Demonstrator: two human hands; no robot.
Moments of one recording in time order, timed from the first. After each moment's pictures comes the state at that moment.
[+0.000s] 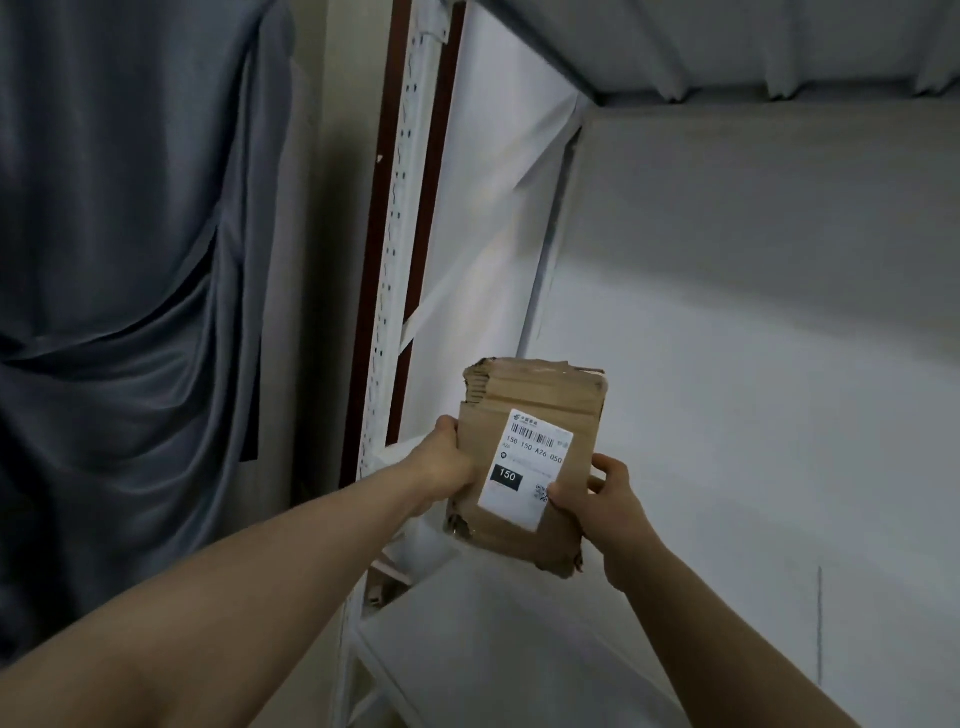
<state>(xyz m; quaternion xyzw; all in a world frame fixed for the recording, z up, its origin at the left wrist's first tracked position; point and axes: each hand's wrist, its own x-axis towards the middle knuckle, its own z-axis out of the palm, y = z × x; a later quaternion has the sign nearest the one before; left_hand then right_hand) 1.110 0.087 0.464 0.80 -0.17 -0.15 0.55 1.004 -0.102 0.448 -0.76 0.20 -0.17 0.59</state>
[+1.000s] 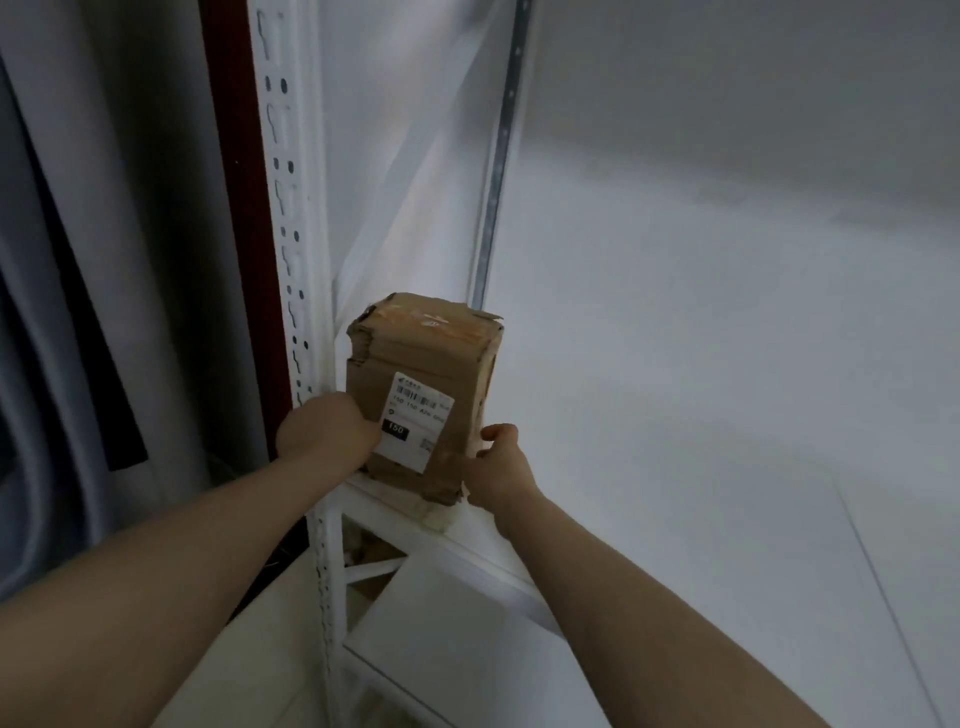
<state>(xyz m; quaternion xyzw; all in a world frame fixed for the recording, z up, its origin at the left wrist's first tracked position) 1.344 0.102 0.424 0.96 -0.16 -0.02 0.22 1.229 -0.051 0.397 -0.77 0.32 -0.09 0.55</state>
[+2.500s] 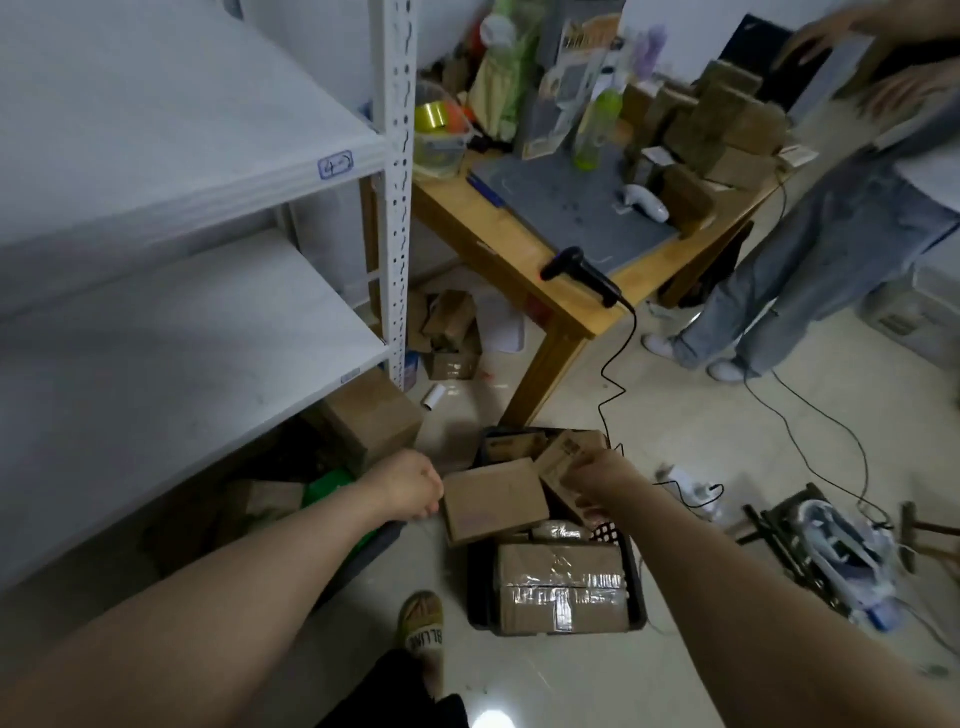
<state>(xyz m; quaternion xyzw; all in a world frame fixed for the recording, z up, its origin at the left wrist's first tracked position) 0.318 -0.163 0.146 0.58 -0.60 -0.55 -0.05 0.069 -0.098 0.173 -0.30 0.85 -0.09 0.43</state>
